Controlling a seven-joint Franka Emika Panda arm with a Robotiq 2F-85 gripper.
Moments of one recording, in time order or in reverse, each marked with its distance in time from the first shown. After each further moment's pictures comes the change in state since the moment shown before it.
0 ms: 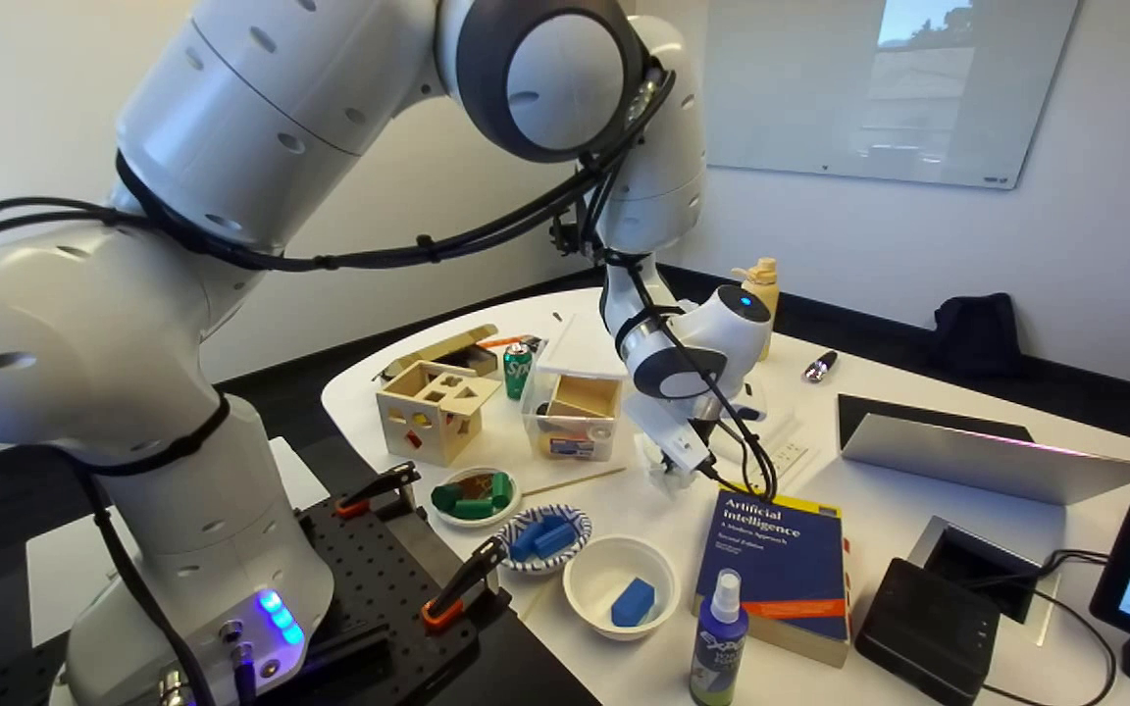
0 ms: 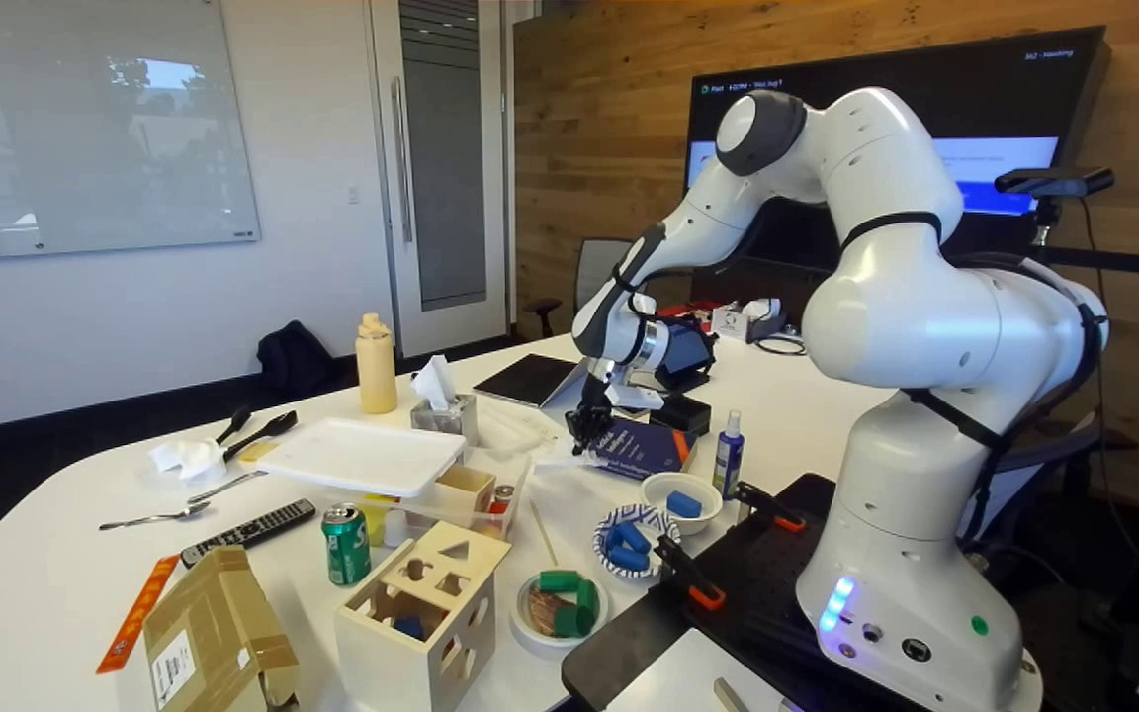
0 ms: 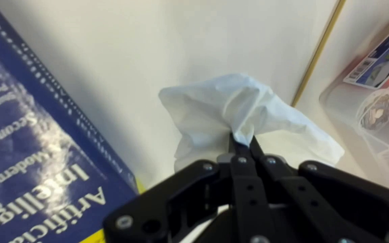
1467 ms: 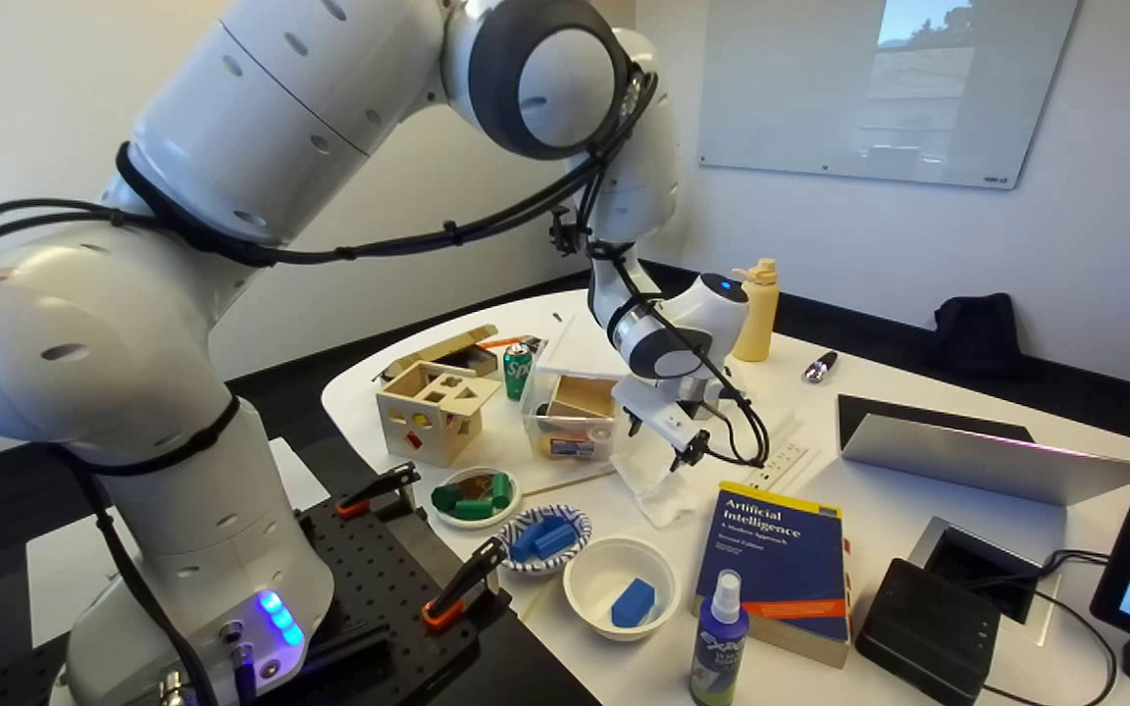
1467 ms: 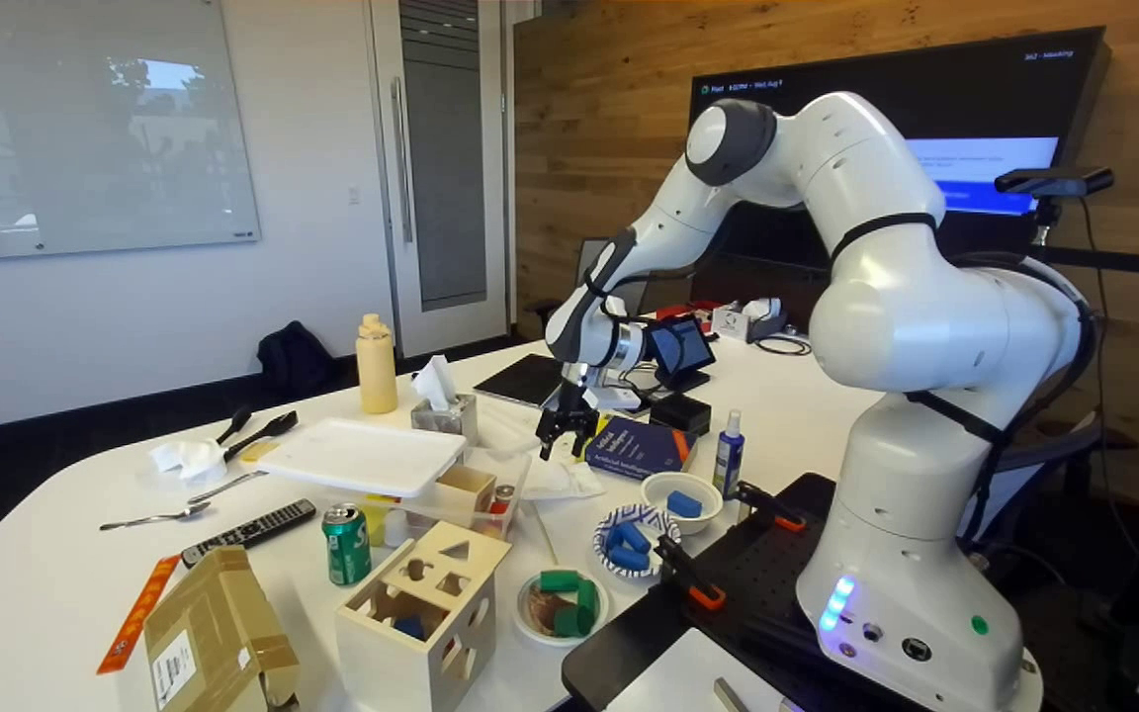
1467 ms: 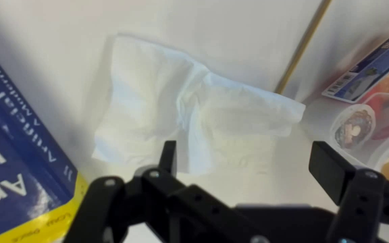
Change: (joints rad) arm 0.168 0.014 -0.076 0.079 0.006 -0.079 0.000
